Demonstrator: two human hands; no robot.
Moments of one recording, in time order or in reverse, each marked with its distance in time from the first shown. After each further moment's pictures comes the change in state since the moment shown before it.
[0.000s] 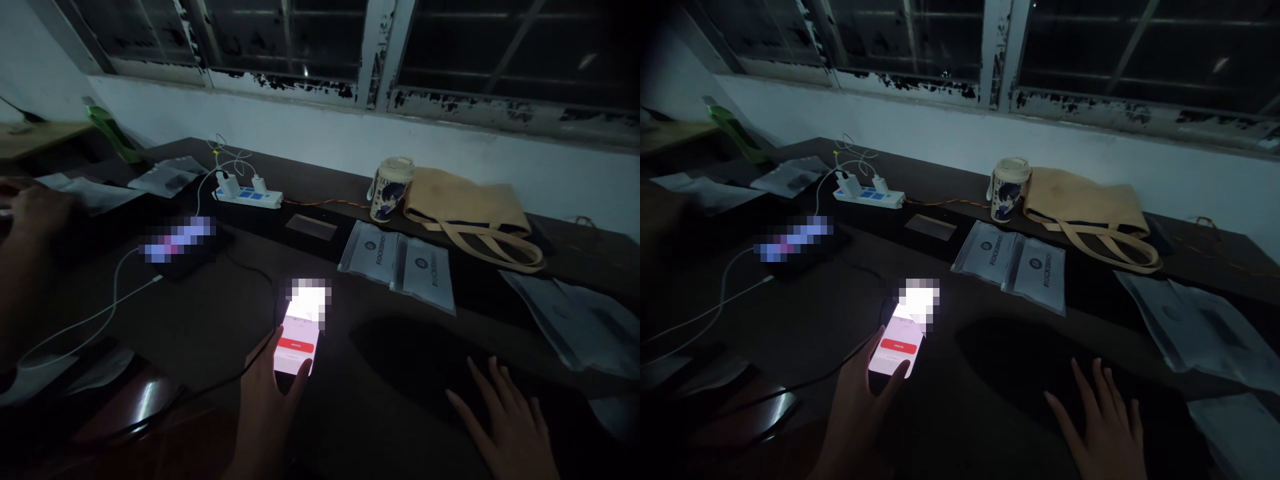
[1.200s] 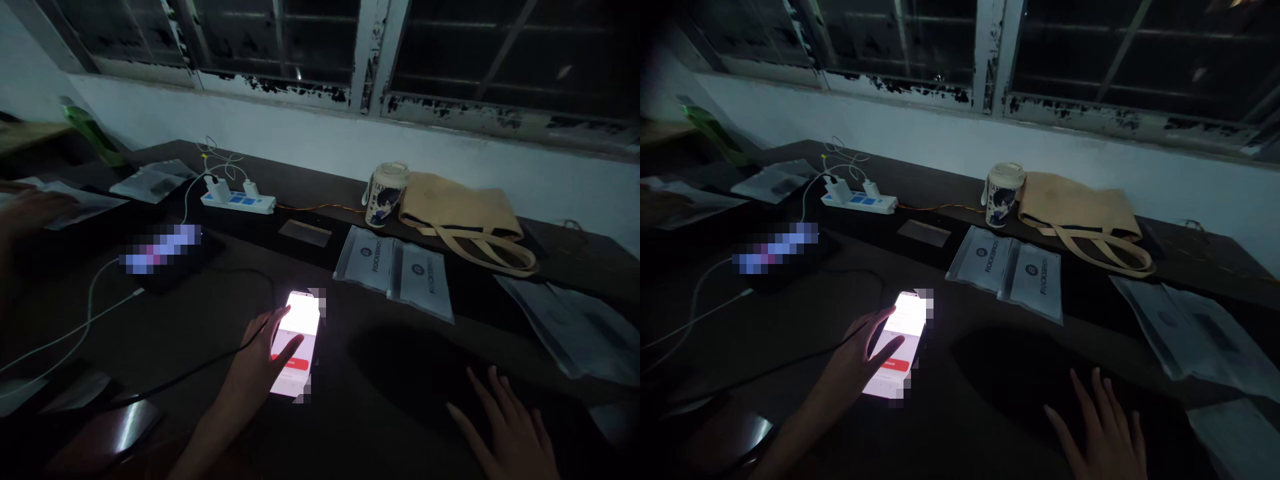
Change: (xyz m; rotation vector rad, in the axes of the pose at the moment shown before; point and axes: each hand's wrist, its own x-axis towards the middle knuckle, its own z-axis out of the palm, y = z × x) left_hand 0.072 -0.005 -0.010 0.062 -0.261 0.155; right_hand -0.007 0.016 0.023 -0.080 -0.003 -0.009
